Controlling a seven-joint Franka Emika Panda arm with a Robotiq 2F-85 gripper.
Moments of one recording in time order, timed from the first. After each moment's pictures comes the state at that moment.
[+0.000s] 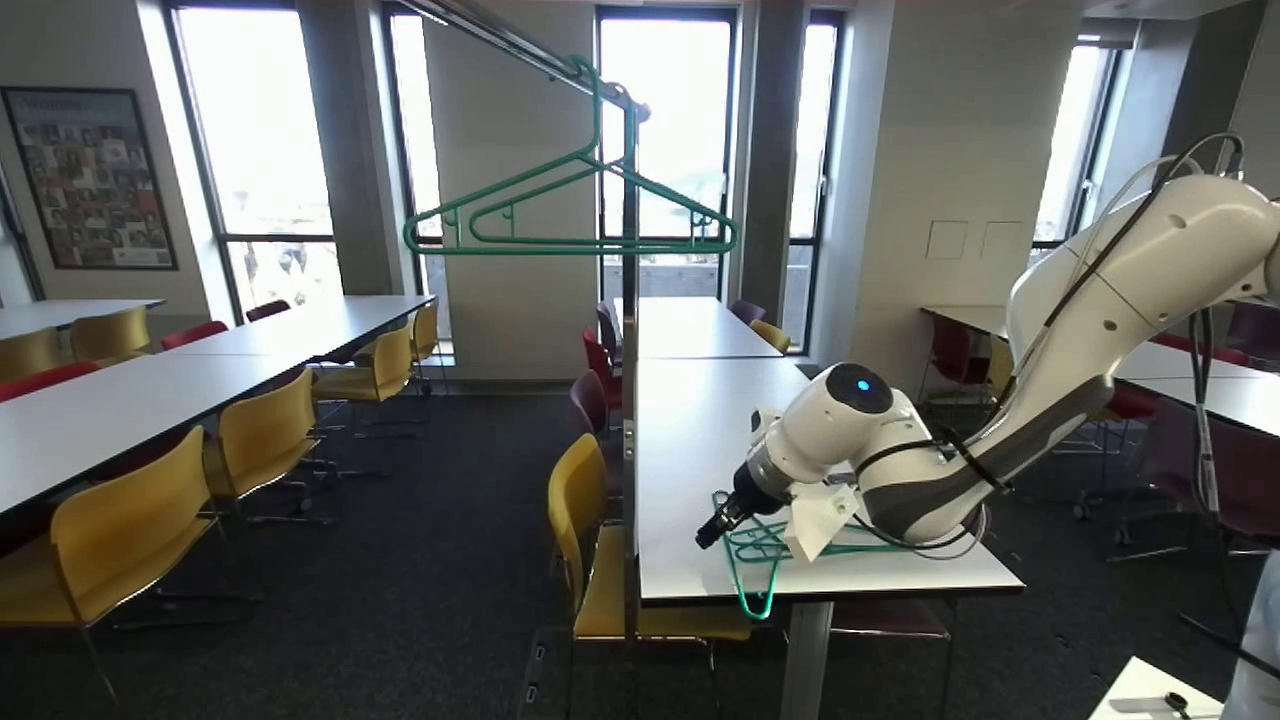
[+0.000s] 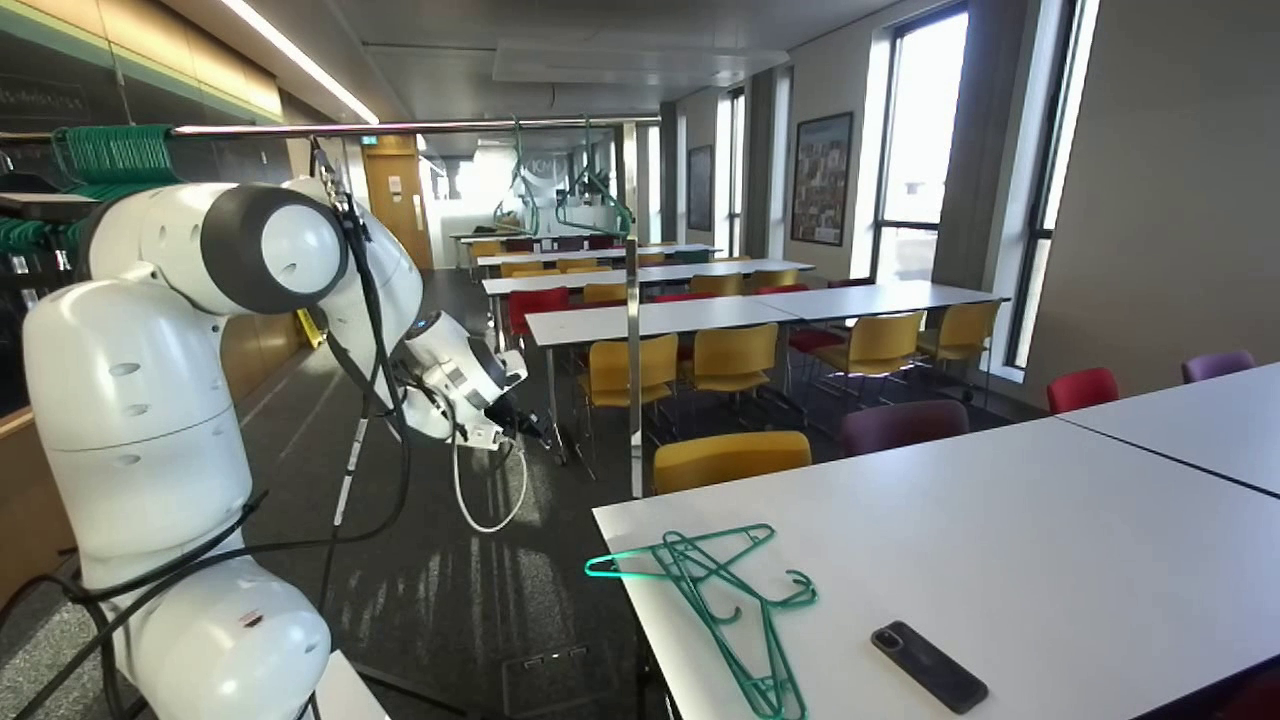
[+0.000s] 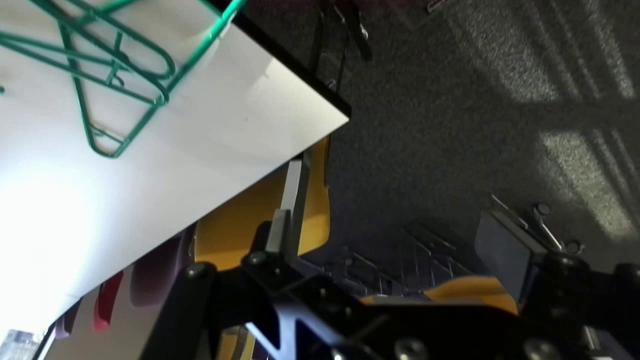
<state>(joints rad) 0.21 0.00 0.20 -2.39 -0.91 2.90 0.99</state>
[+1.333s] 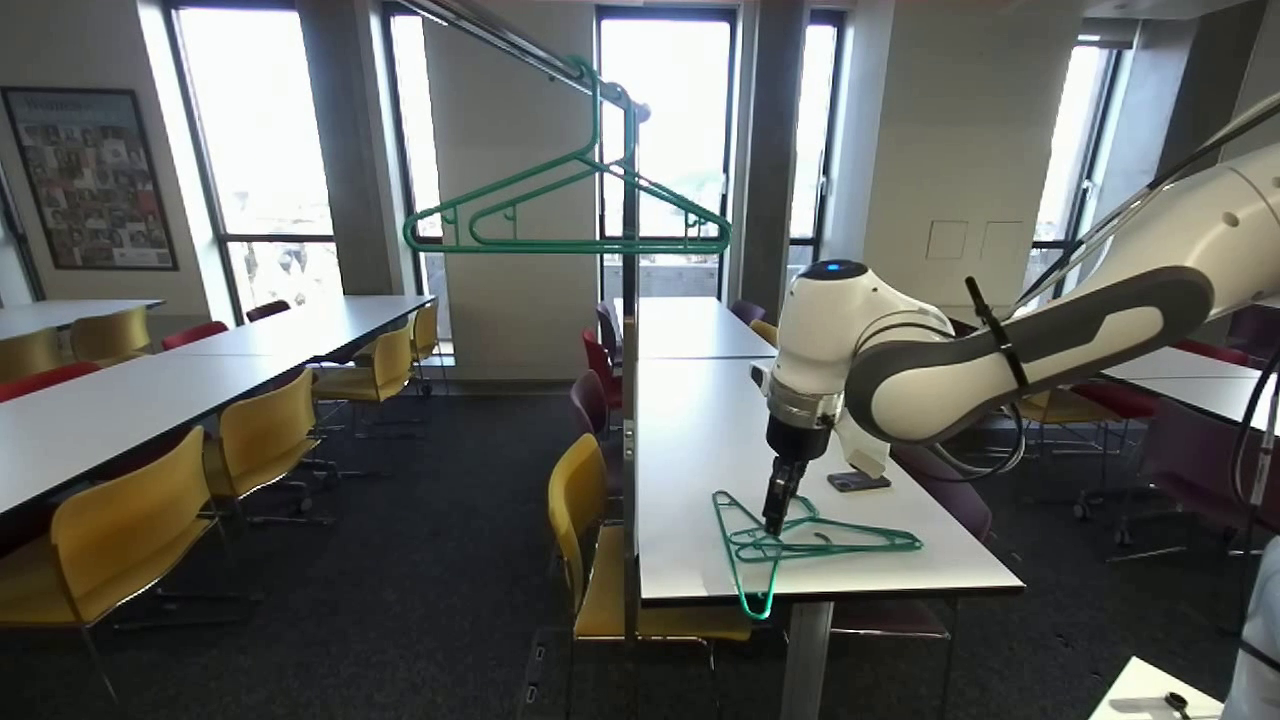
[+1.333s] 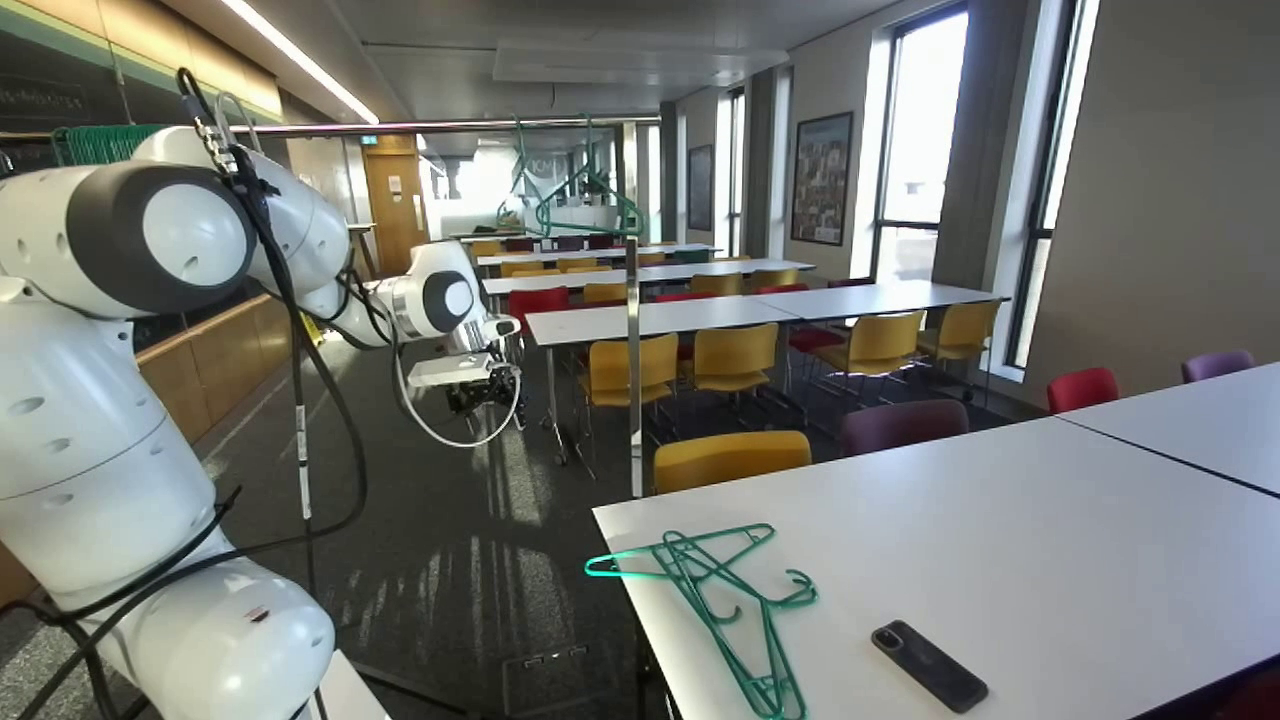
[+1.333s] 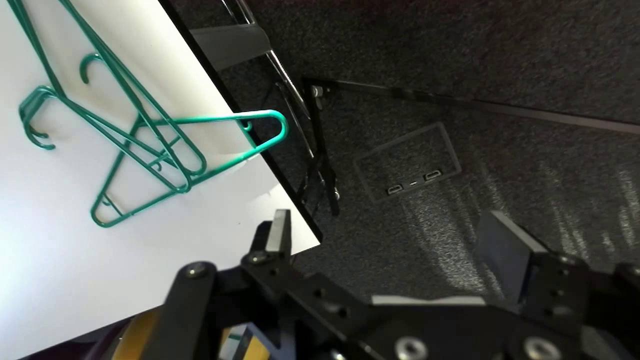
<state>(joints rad) 0.26 -0.22 0.25 -2.30 -0.14 2.22 0.07</state>
